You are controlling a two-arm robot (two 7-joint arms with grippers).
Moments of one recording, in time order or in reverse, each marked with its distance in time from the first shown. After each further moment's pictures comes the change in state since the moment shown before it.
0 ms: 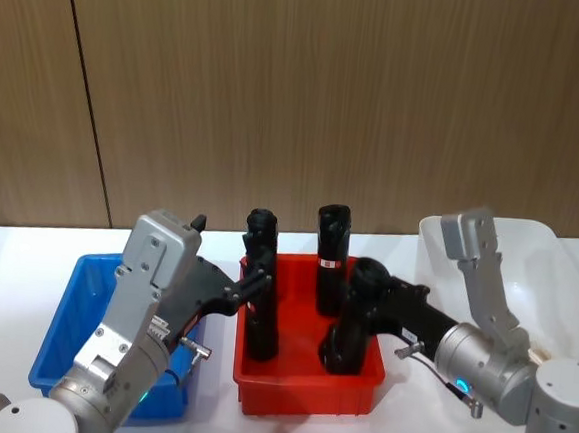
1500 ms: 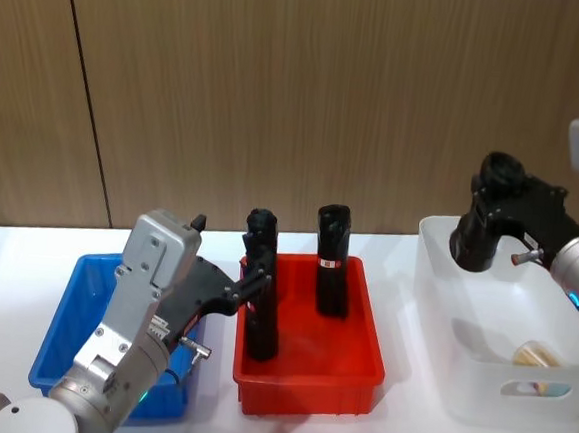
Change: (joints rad) left arm 0.000 0.000 0.000 0.000 0.000 0.000 0.000; right arm 0.055 0.117 0.126 -0.116 -0.092 -0.031 -0.146
